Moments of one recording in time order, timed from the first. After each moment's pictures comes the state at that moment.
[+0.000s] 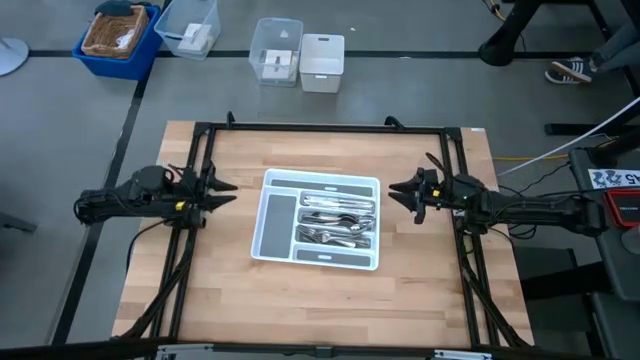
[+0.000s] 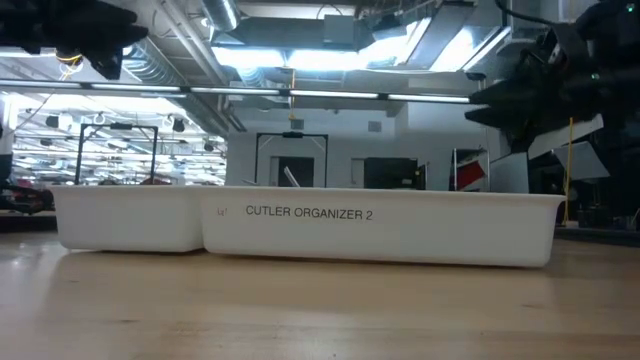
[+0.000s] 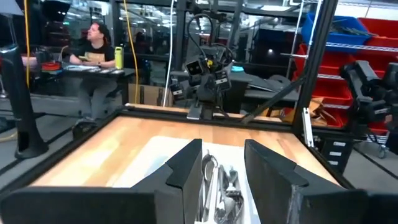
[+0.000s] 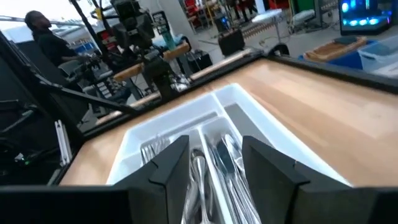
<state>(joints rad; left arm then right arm) 0.03 0.01 0.30 -0.26 -0.04 -0.07 -0.20 0.50 0.10 0.36 -0.05 0.39</state>
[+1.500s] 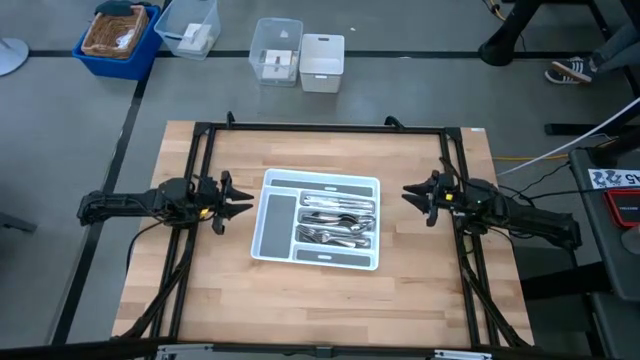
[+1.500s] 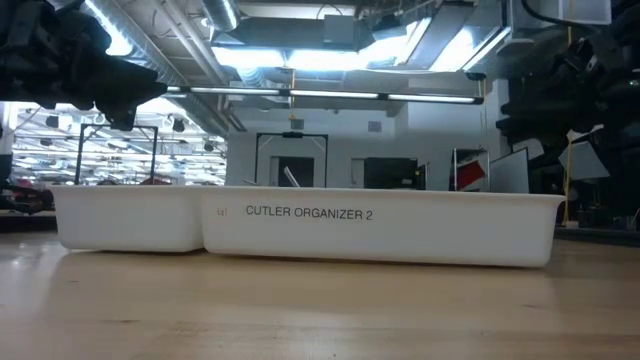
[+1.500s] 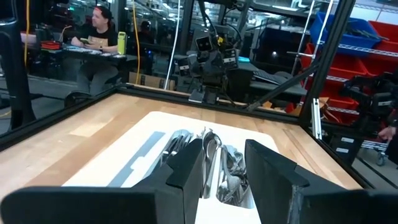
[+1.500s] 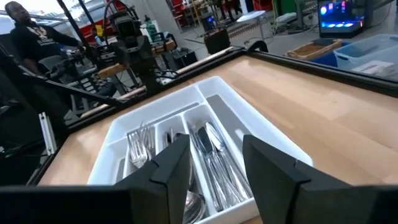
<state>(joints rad) 0.03 0.01 0.01 0.02 -0.05 -0.15 -0.20 0.01 0.08 -0.17 0.01 0.36</state>
